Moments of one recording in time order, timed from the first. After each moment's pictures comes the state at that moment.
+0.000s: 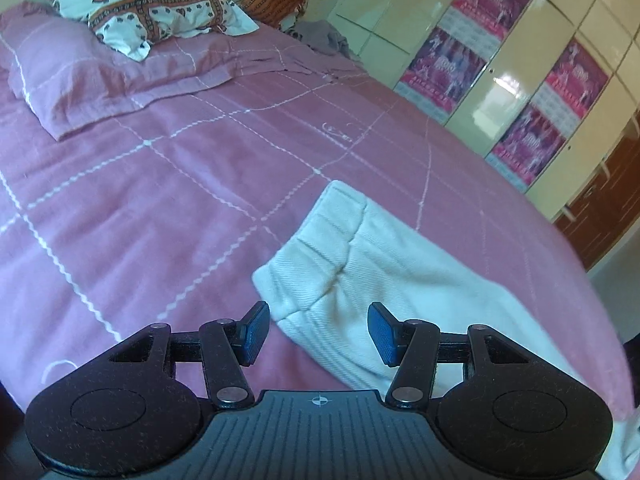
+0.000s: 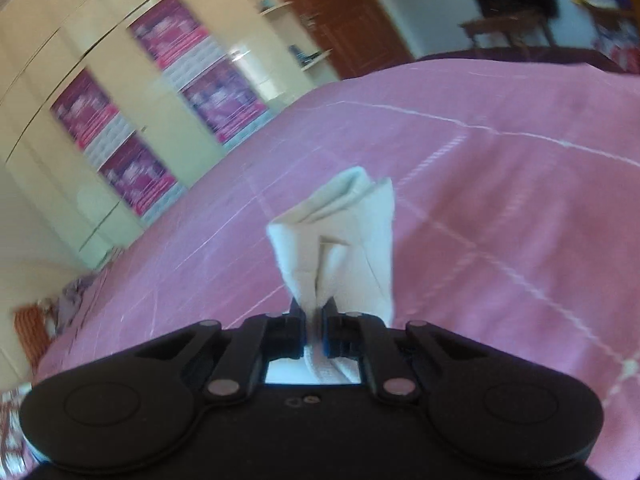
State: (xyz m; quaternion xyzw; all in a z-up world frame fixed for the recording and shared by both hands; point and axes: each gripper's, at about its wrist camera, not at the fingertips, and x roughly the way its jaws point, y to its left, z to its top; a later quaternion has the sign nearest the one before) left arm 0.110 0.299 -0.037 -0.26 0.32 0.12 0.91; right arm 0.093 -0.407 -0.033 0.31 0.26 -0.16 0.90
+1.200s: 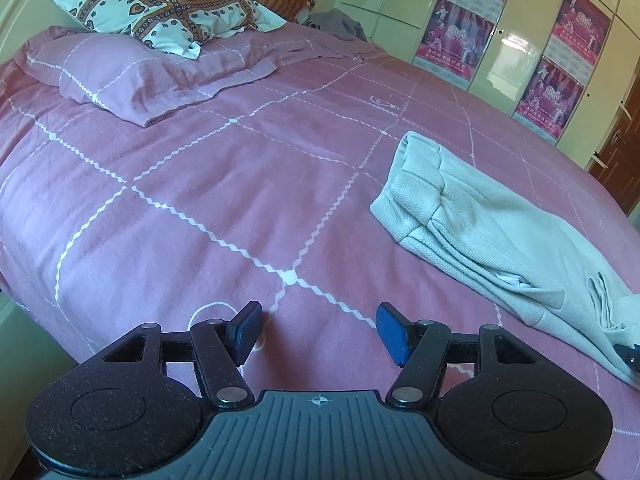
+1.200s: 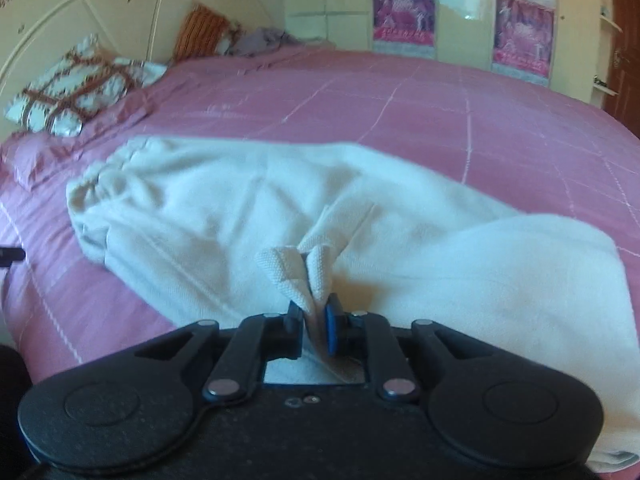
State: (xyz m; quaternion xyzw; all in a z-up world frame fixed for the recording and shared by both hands) left arm 0.037 0.325 -0.067 -0.19 0.35 0.14 0.91; right arm 0.173 -0.050 -0.070 -0.03 0.42 0.12 0.90
